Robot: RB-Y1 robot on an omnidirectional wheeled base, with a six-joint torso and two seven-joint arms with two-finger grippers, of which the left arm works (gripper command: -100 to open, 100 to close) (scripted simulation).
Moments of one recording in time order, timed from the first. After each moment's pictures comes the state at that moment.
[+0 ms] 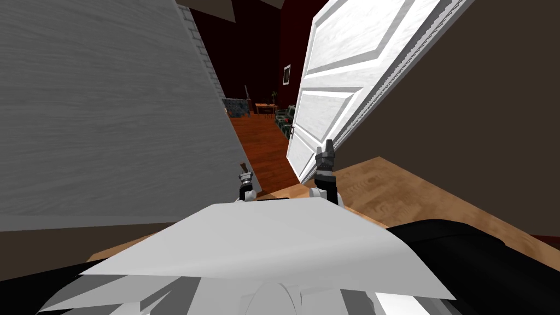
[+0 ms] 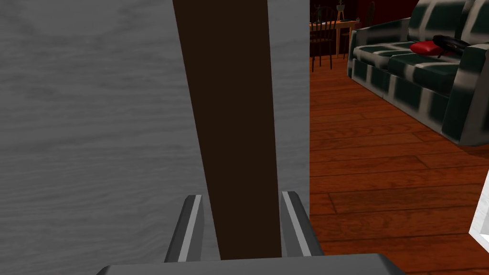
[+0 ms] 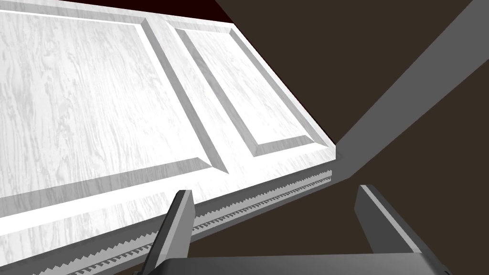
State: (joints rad) arm -0.16 0.04 -0.15 -0.62 0.66 -0.92 1.12
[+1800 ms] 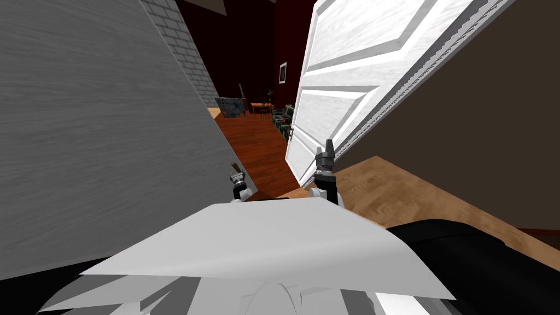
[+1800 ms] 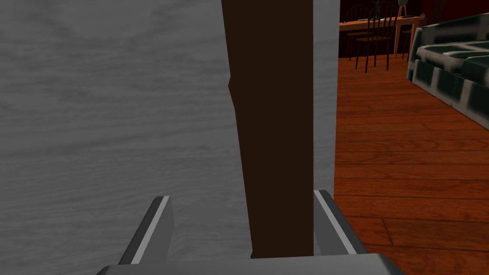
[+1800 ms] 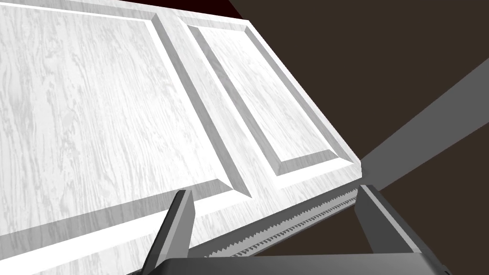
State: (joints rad) arm -0.18 0.05 0.02 -0.59 0.71 -0.95 1.08
